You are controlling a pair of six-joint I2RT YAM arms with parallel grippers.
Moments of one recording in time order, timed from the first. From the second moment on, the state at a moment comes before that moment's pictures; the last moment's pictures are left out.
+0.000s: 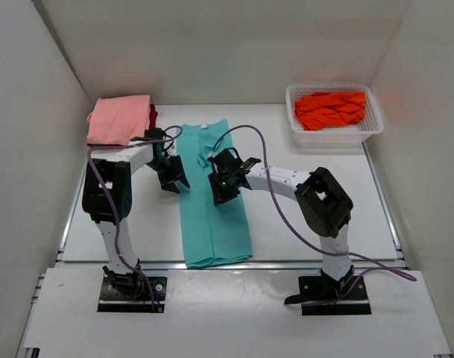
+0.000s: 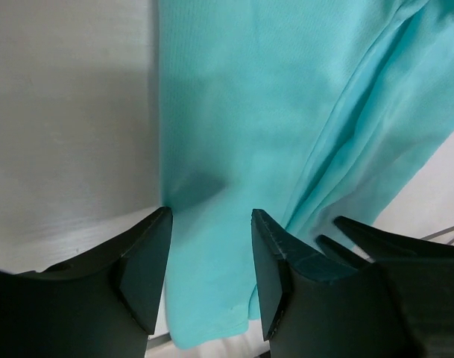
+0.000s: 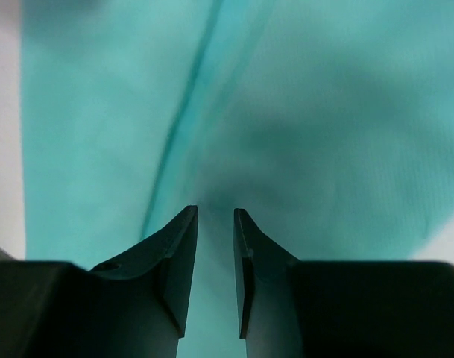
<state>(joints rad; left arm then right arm) -0.14 1.95 1.33 -0.73 0.38 -0.44 0.79 2.02 1.45 -0.45 -0.17 0.38</state>
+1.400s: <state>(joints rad) -0.25 2.16 1.73 -0.91 0.37 -0.44 0.60 1.76 1.20 -0.45 -0.22 0.34</state>
